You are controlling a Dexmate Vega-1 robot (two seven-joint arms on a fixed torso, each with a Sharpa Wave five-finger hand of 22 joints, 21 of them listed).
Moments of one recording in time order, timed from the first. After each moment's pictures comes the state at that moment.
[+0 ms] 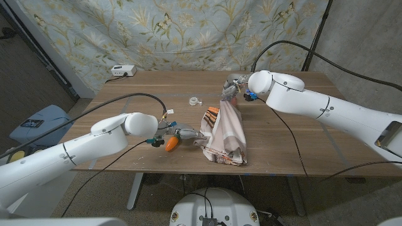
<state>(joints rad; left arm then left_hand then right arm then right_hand) 0.81 1.09 0.67 -2.17 0.18 0.35 -0.59 0.02 0.16 0.67 0.16 0.18 0.16 -0.12 0.19 0.18 0.11 -0.07 0.20 0.19 -0.10 0.07 0.19 0.18 -0.17 0.09 0.21 0.18 -0.24 -0.79 -1.06 -2.13 -0.09 -1.00 0.28 1.19 0.09 0.28 -0.16 0.20 0.98 0.02 0.45 0.36 0.96 -0.08 0.90 0.59 0.96 -0.14 0.48 0.52 0.61 0.08 0.21 0.17</state>
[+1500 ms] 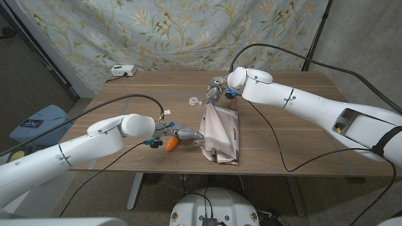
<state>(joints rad) 0.84 1.12 0.65 -2.16 0.12 0.33 -0.56 0.04 0.15 0.68 0.15 0.18 0.16 -0.13 0.19 0.18 0.11 -0.07 0.20 0.19 -0.10 0.07 0.19 0.18 -0.17 0.09 0.20 0.18 -0.14 -0.54 -1.15 -1.75 -0.14 -0.81 0.42 1.19 0.10 0.26 -0.15 0.20 0.98 0.02 0.45 0.36 0.95 -0.08 0.90 0.58 0.96 -0.14 0.47 0.54 0.61 0.07 0.21 0.17</state>
